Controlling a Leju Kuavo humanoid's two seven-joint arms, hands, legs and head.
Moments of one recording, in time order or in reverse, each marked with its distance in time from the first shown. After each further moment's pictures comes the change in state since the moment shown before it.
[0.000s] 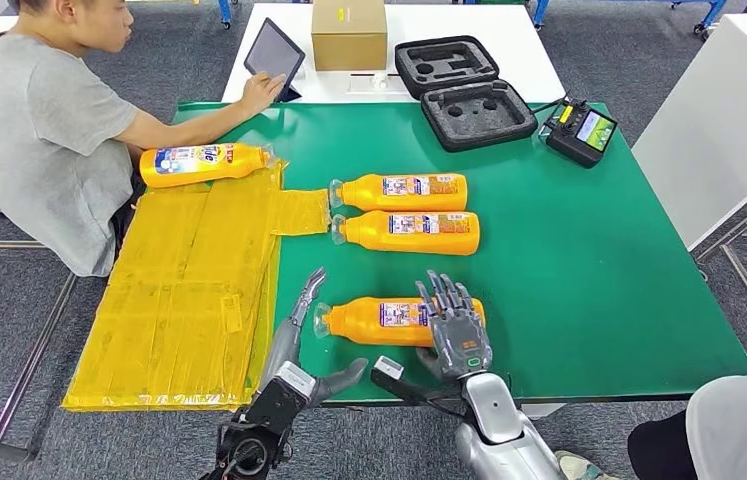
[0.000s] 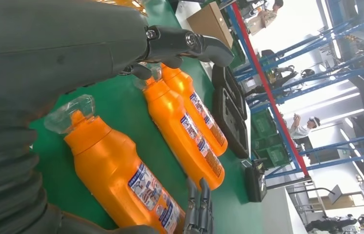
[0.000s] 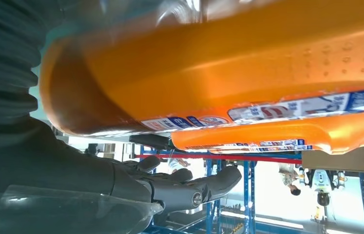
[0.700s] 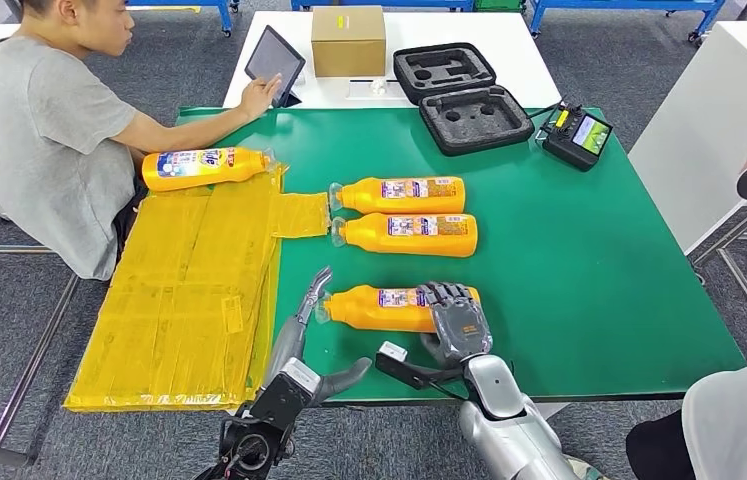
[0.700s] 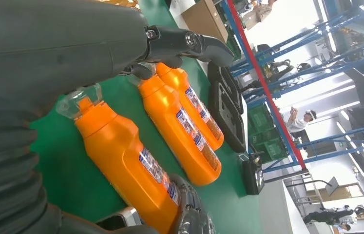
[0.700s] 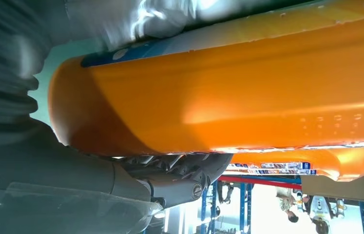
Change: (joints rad) left arm -0.027 0.000 -0.019 0.033 0.012 -0.011 0.000; right arm -0.094 -0.006 -0.027 0.157 -0.089 0.101 -0.054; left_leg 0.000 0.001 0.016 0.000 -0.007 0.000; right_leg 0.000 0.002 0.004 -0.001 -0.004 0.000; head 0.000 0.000
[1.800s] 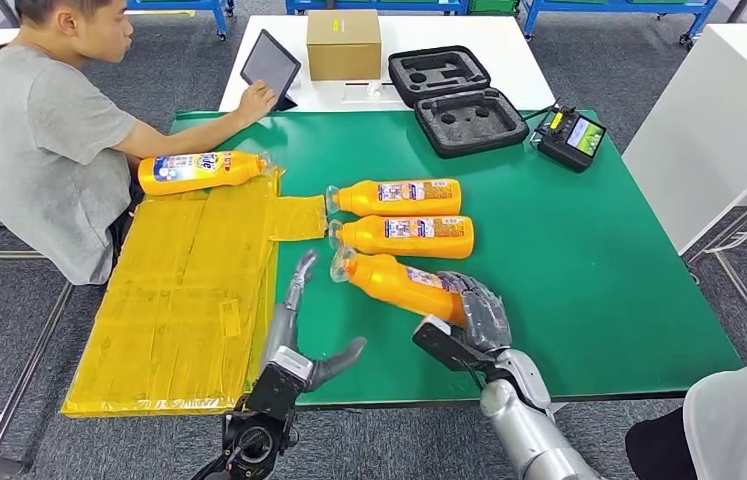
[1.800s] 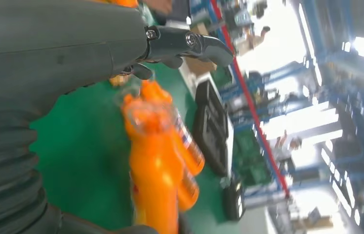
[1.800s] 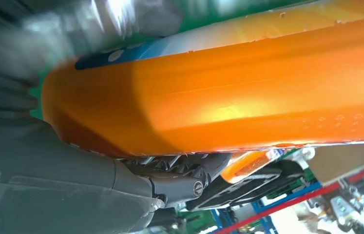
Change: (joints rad) left arm -0.019 -0.005 -0.023 -0.050 0.071 0.137 -0.001; right arm -0.005 0.003 -0.154 0.003 -0.552 0.134 -0.398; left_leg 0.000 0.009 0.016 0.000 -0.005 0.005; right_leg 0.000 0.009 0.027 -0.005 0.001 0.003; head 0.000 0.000
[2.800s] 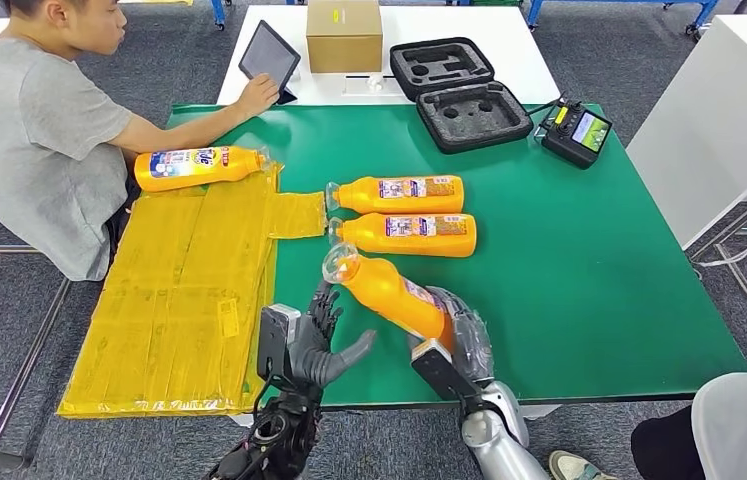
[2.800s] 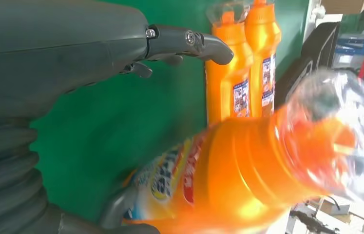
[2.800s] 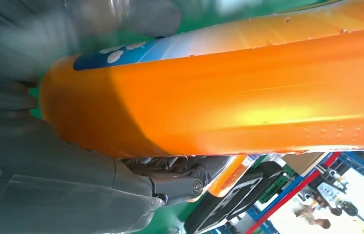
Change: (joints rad) left arm -0.070 -0.110 0.029 0.255 0.508 -0.265 0.097; right arm 0.127 0.039 0.115 -0.174 -0.286 -0.042 -0.120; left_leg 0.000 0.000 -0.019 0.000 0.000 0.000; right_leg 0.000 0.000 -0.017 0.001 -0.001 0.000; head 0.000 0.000
